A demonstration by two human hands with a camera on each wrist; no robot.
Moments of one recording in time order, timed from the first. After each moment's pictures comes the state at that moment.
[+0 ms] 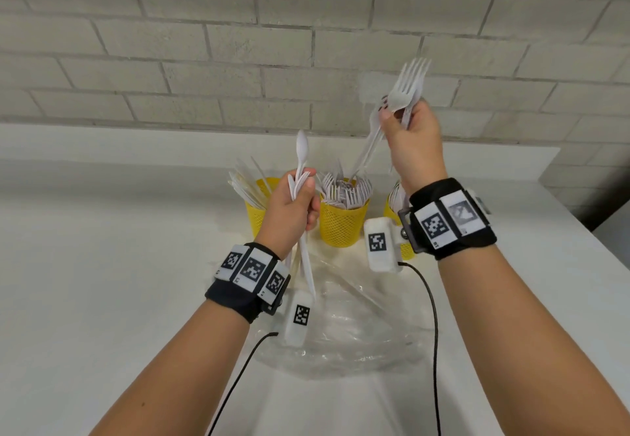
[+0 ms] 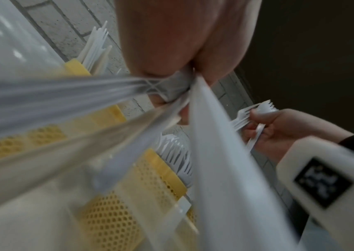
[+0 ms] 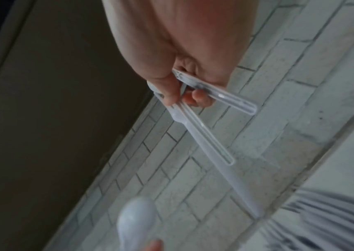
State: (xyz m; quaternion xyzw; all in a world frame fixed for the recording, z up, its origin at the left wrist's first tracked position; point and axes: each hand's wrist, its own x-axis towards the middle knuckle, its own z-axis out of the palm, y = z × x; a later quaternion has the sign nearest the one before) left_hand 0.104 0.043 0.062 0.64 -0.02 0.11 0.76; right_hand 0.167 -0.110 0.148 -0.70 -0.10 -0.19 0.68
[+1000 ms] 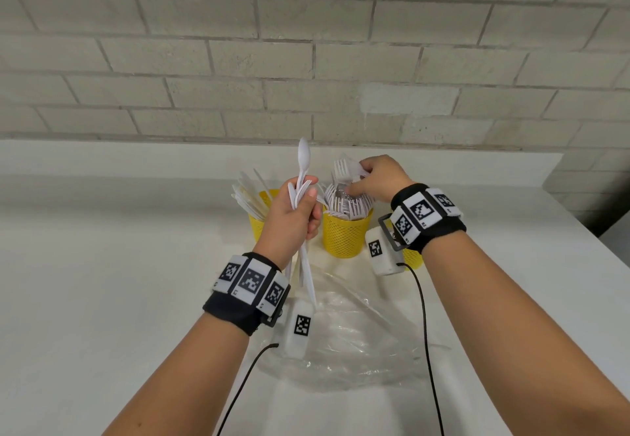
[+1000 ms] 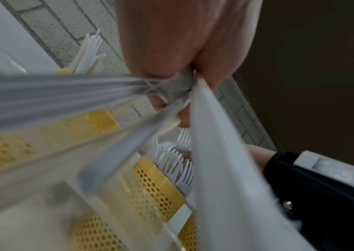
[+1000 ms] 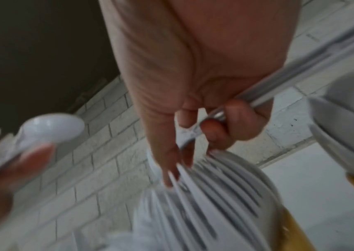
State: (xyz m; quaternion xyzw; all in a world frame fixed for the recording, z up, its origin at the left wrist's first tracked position) left_hand 0.105 0.049 0.070 0.65 -0.03 0.10 0.75; right_hand 0.207 -0.103 0.112 -0.95 -0.11 0.03 0.30
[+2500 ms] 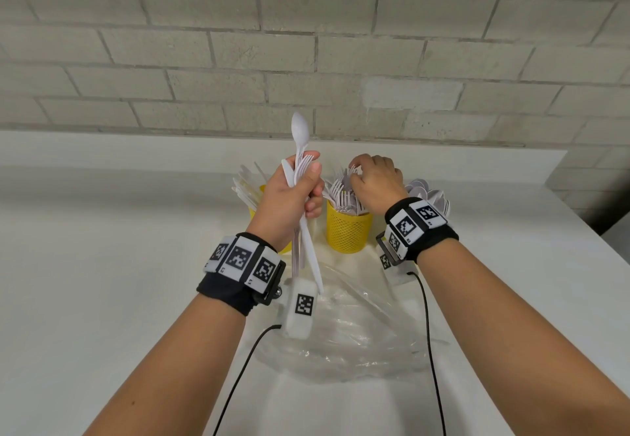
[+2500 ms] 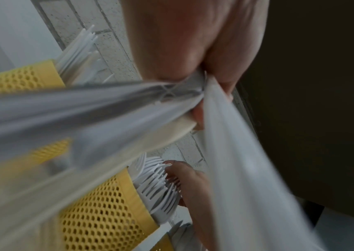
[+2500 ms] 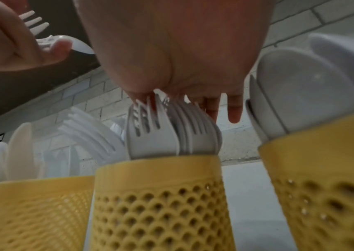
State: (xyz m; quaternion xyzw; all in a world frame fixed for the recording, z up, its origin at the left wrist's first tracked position) left_hand 0.104 0.049 0.096 0.56 -0.05 0.07 0.82; right_hand 0.203 -0.099 0.081 -0.97 -0.14 -0.07 0.20
